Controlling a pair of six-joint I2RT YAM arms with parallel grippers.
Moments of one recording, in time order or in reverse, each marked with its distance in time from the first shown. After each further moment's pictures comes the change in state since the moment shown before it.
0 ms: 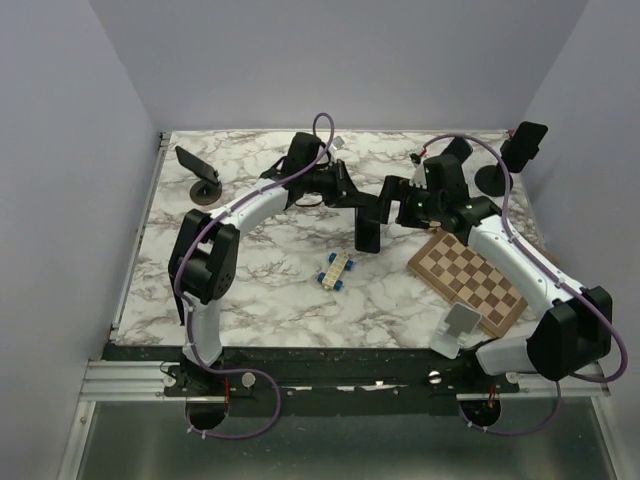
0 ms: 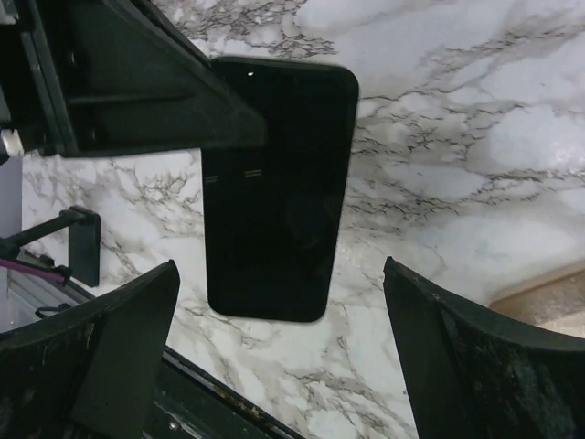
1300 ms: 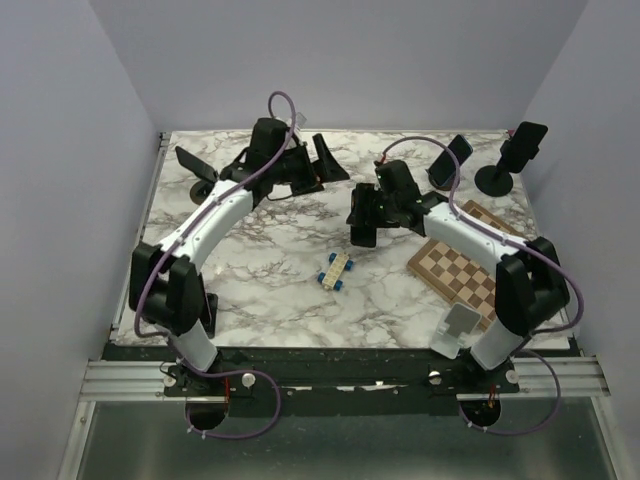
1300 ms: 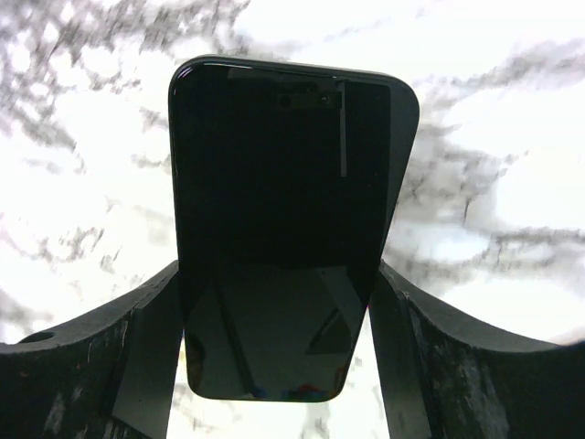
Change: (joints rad) left arm 0.037 -0.260 -0.089 -0.101 -0.204 0.063; right arm 0.151 0.255 0.023 0.155 0.200 0.001
